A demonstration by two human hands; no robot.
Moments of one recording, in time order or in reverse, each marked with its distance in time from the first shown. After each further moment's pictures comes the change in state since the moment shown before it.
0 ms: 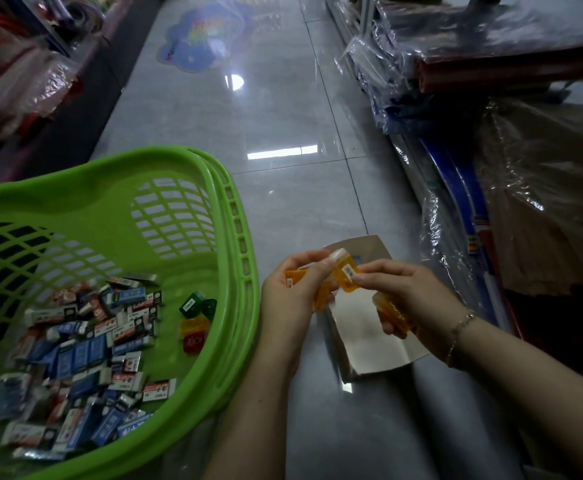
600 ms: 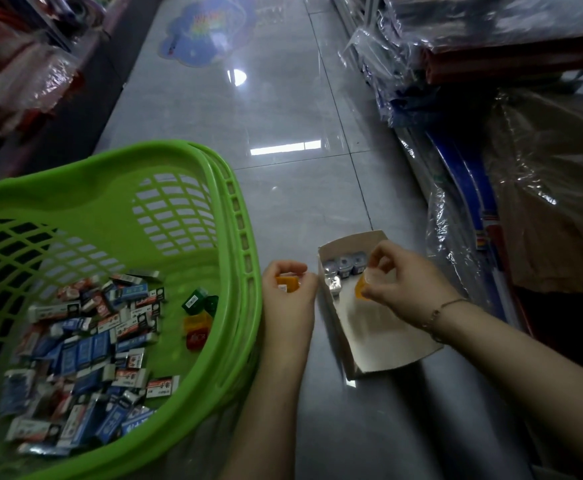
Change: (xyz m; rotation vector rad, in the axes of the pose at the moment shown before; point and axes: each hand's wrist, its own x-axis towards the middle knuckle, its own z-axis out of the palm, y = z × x) left_hand 0.012 -0.019 -0.003 0.292 0.352 0.131; right_hand 0.028 0.013 -0.003 -0.718 0.225 -0.188
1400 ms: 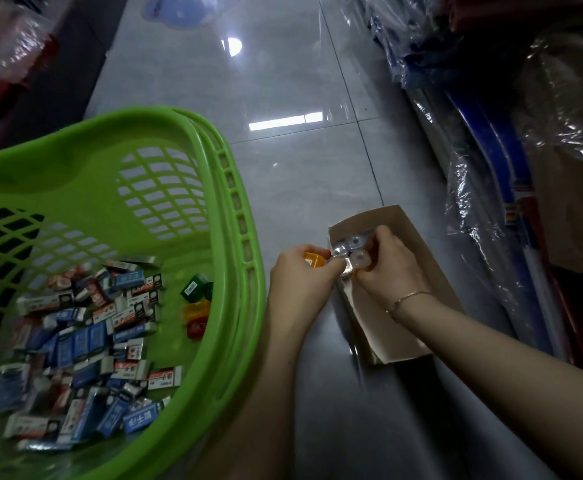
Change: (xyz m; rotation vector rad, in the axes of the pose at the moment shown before) left_hand 0.026 -0.012 0.005 0.359 -0.291 -0.126; right_hand 0.032 0.020 0.061 -0.016 0.107 0.075
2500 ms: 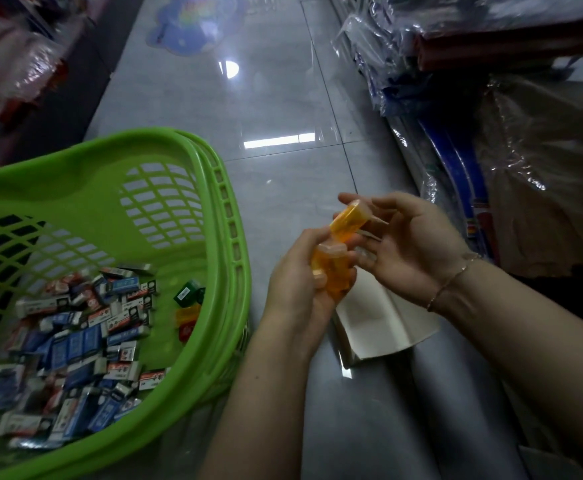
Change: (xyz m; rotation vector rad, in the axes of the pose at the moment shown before) left_hand -0.048 0.052 -0.001 -1.005 -0.306 -0.203; right_hand -0.032 -0.064 -0.096 1.344 -0.404 0.294
